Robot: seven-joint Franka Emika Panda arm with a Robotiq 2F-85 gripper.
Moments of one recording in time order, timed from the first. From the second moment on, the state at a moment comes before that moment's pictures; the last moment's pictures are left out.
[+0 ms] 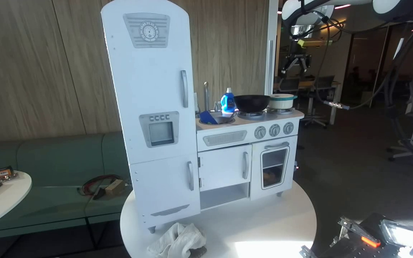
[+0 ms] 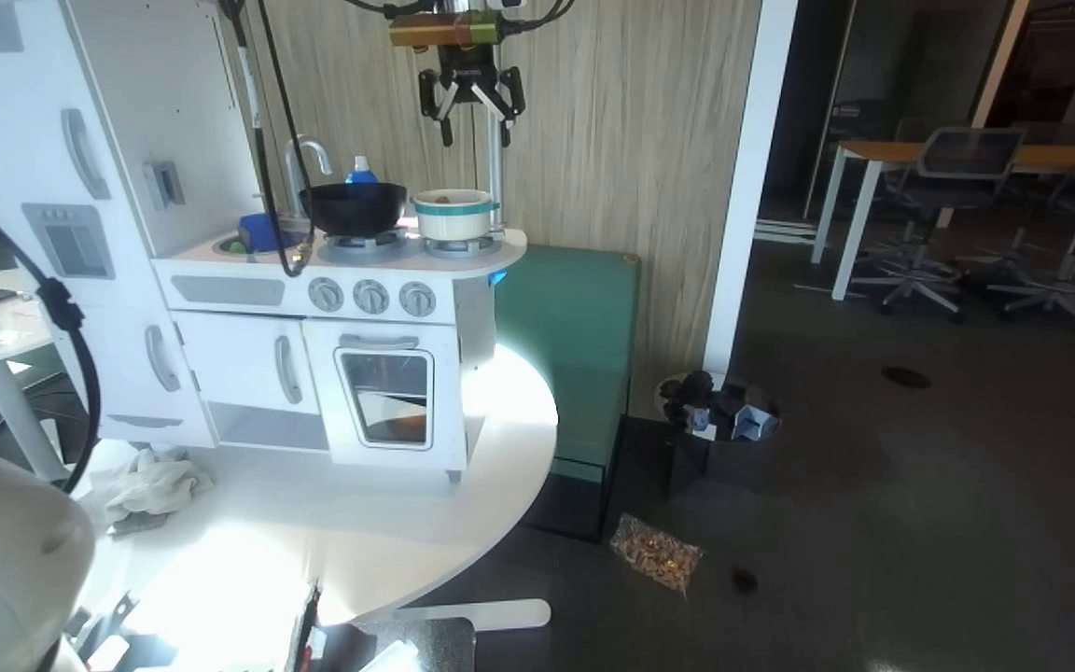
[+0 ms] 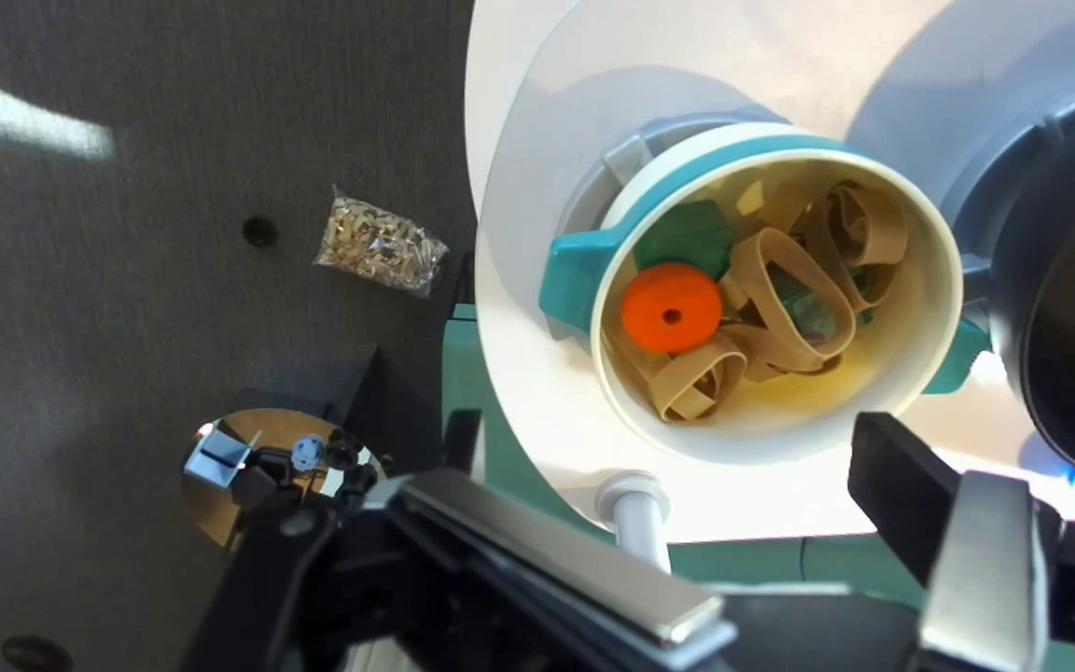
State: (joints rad) arm -0.25 0.25 -0.18 -1.34 0.04 1.78 -0.17
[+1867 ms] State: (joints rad) arm -0.11 0.20 -0.12 -1.29 0.06 1.55 0.10
